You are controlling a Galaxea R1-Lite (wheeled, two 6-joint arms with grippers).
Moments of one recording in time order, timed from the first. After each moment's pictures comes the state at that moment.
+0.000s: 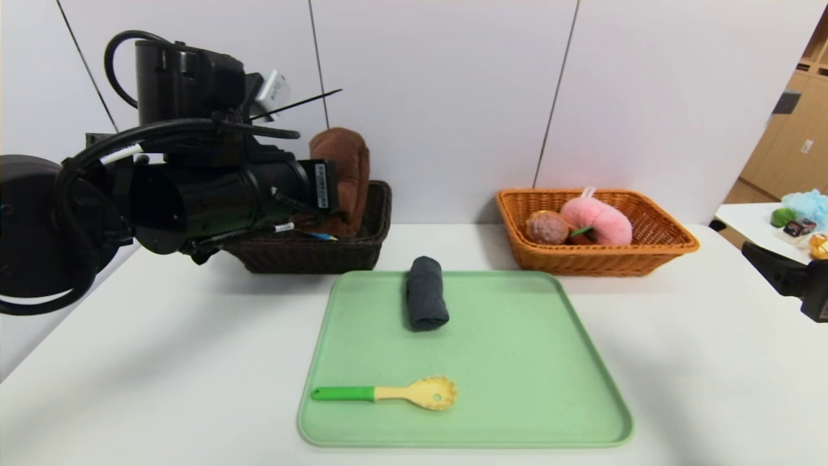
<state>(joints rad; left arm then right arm) -0.56 1.62 -1.21 -0.18 0.22 -0.22 -0.02 1.10 -0.49 -0.48 -0.14 -0.14</state>
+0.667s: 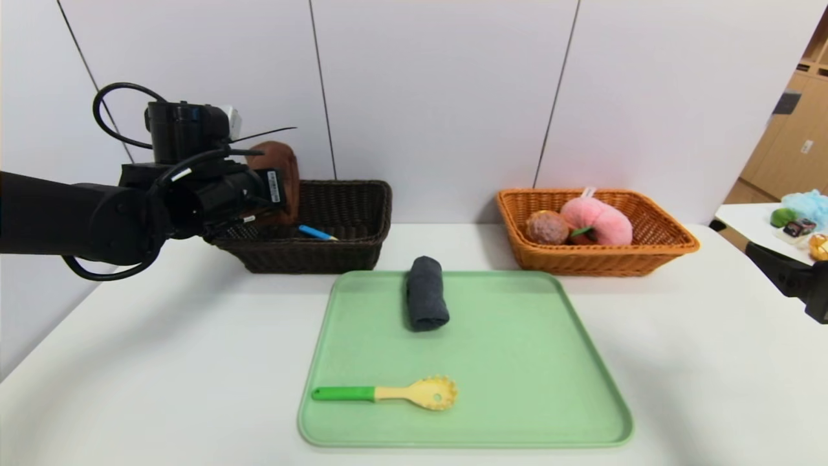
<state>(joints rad) -0.23 1.84 -1.21 -0.39 0.22 -0.16 -0.02 1.09 -0.48 -0.48 -0.14 -0.14</state>
